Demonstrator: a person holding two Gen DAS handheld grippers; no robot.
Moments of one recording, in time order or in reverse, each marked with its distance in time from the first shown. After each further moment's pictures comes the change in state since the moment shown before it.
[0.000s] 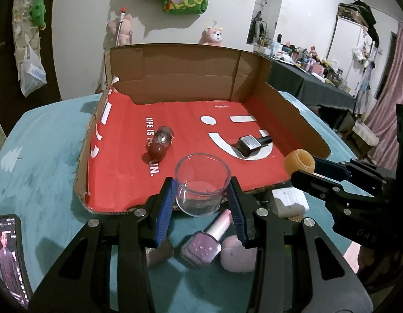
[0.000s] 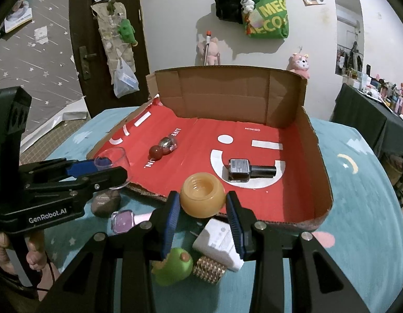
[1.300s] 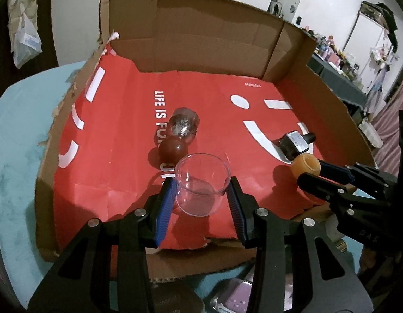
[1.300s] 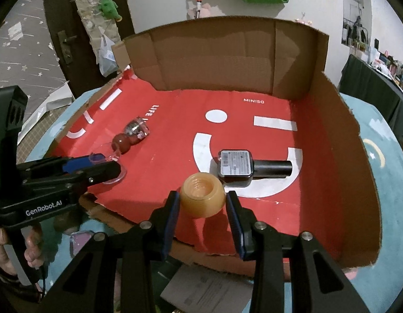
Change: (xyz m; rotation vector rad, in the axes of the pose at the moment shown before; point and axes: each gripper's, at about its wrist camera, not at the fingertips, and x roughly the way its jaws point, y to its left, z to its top) left arm 0.091 0.044 0.018 -0.083 0.170 -0.007; right arm 0.089 -0.028 0.016 0.059 0.189 0.008
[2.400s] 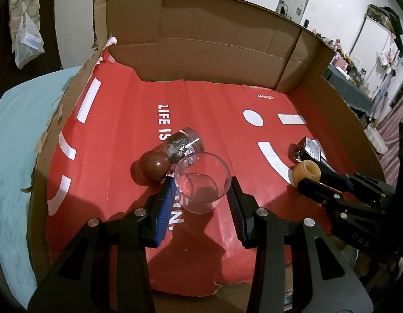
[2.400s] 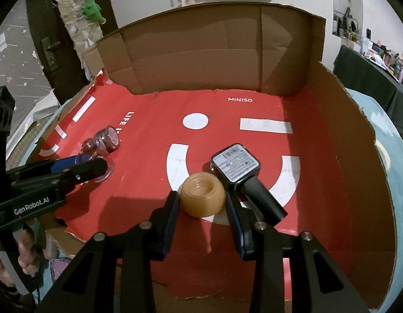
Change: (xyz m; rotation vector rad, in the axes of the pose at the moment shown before) left arm 0.020 0.005 0.024 -0.017 -0.009 0.027; right arm 0.028 -0.018 0.016 0.047 0.001 -0.039
